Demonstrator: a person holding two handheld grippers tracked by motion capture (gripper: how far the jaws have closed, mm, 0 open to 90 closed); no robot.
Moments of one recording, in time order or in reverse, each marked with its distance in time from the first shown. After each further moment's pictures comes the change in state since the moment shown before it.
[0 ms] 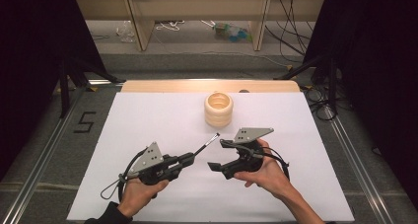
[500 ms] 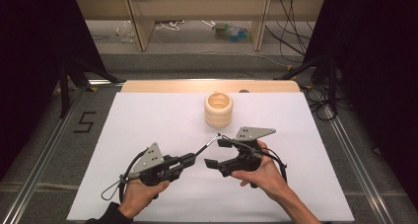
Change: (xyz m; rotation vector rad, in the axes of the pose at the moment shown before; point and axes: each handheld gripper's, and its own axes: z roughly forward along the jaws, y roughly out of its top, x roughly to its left) left arm -0.004 0.000 0.001 -0.014 -0.004 -0.016; right arm 0.001 -0.001 0.004 -0.105 0.032 0.080
